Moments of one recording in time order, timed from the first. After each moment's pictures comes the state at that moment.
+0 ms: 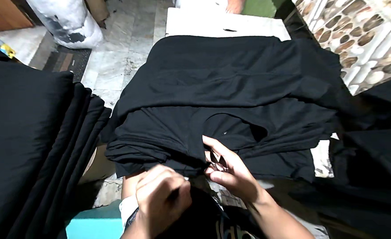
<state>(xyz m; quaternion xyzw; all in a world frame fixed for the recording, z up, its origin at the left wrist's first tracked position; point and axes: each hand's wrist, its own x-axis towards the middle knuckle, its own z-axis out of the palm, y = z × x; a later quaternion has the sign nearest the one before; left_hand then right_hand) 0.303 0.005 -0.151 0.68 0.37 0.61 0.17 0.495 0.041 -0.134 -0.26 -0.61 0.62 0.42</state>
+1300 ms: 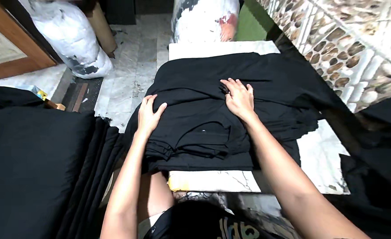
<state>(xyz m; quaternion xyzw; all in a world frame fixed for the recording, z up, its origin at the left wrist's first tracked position) 0.242 0.266 -0.154 0.72 0.56 0.34 0.21 0.575 0.285 -0.139 -0.66 -0.72 0.03 0.22</state>
